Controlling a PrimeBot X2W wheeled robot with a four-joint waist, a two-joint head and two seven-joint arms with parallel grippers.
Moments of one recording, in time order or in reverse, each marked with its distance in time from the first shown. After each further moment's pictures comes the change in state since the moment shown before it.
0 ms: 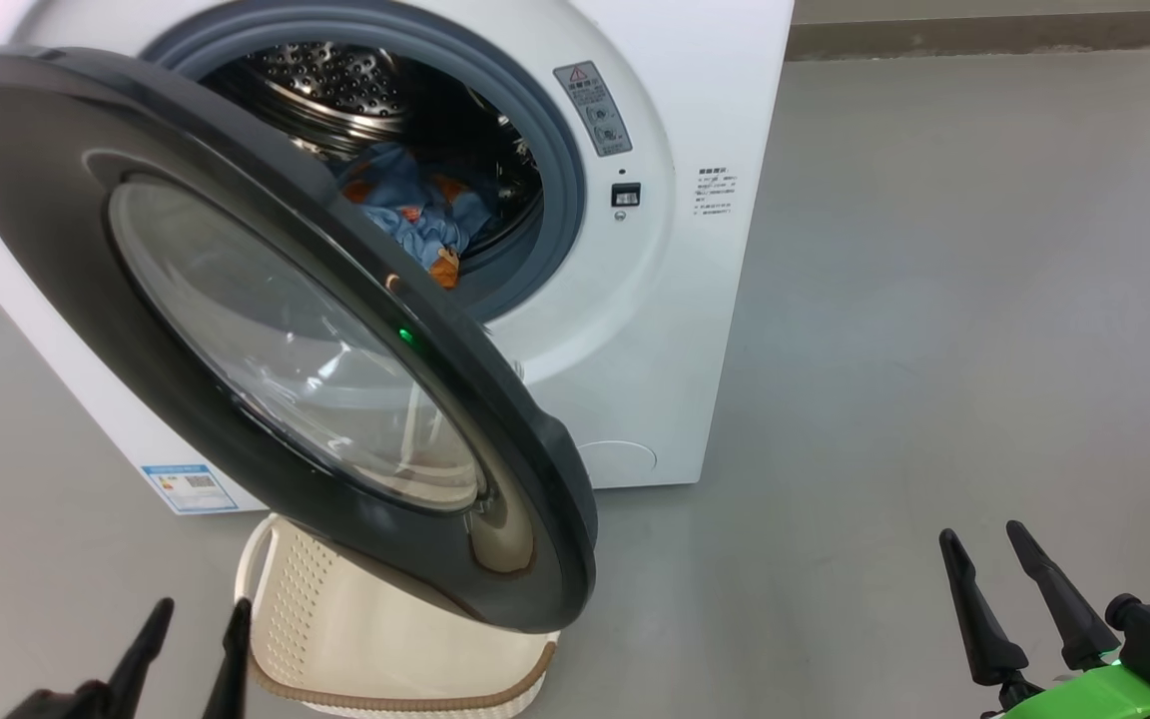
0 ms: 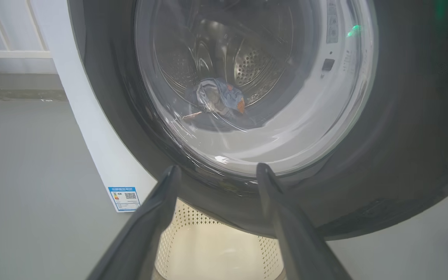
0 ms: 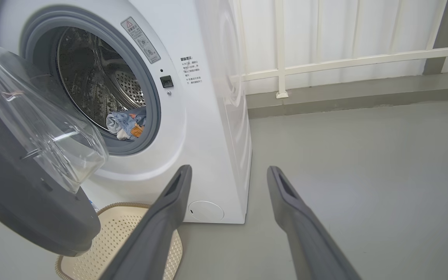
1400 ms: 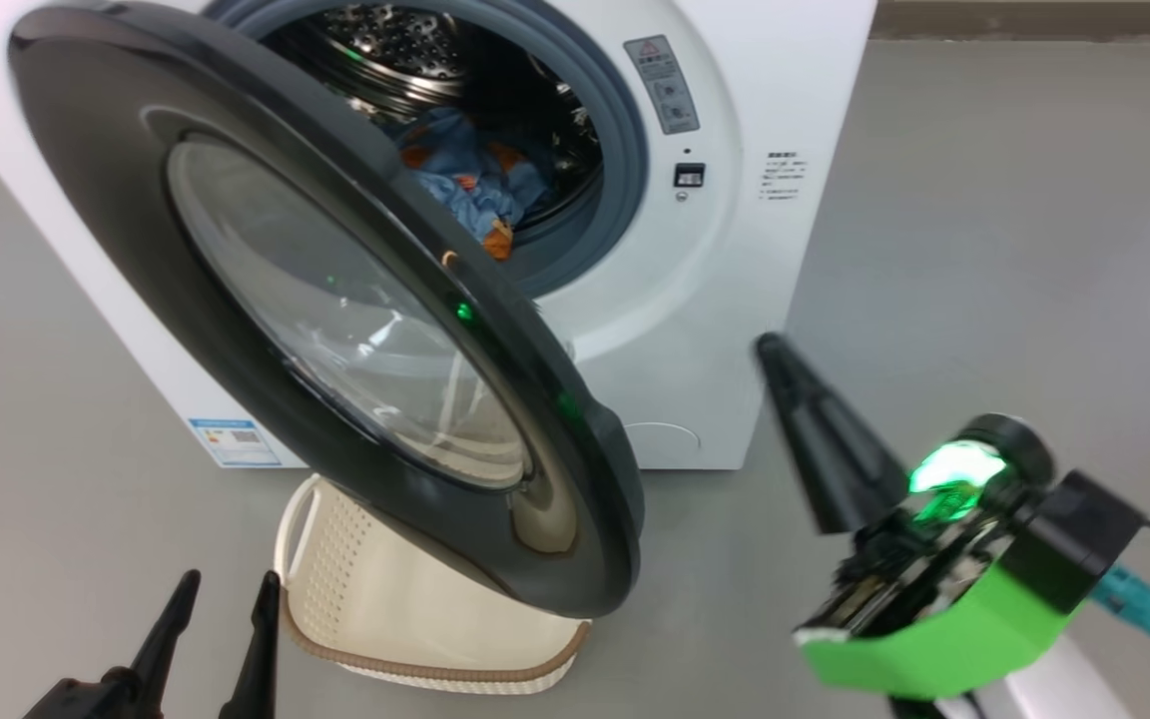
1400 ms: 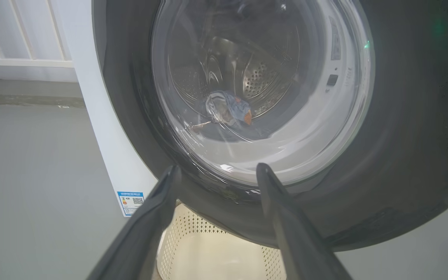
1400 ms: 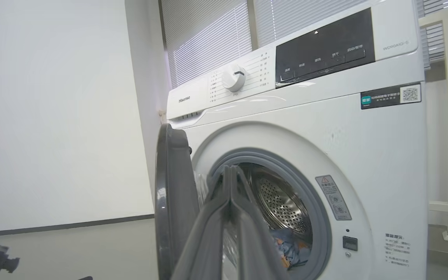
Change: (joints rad) left arm 0.003 -0.076 0.026 -0.068 0.085 -0.001 -0.006; right arm -0.246 0.052 0.299 -0.376 0.010 0.000 0.000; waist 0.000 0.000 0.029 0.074
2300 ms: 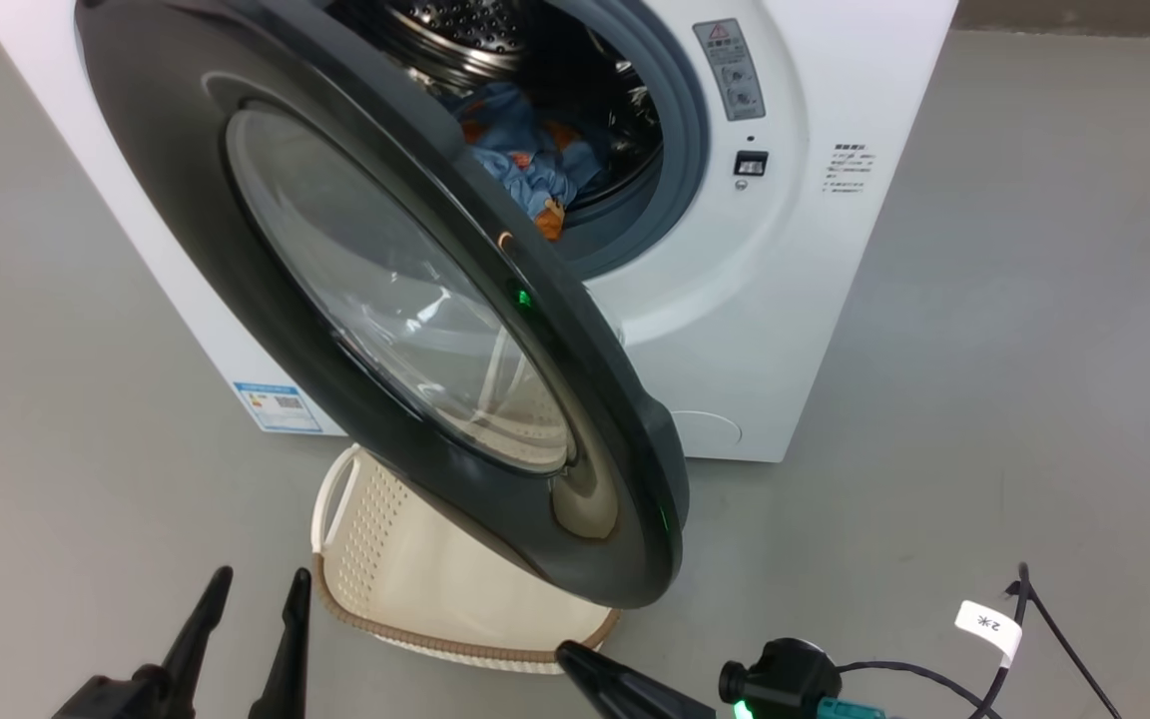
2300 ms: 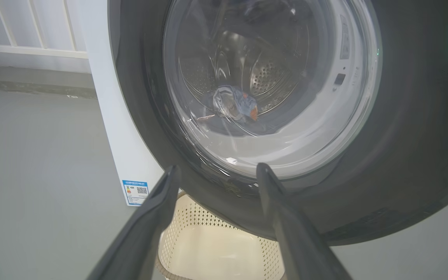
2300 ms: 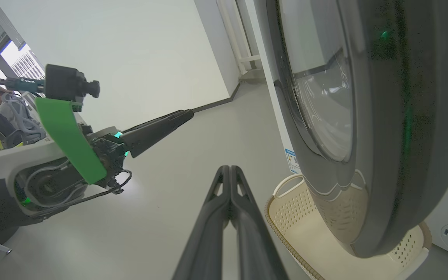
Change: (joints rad) left arm -0.004 -0.031 -0.028 -0.013 0.003 0.000 0.000; right arm 0.035 -0.029 0.457 0.333 0.128 0.000 0.000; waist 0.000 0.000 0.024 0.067
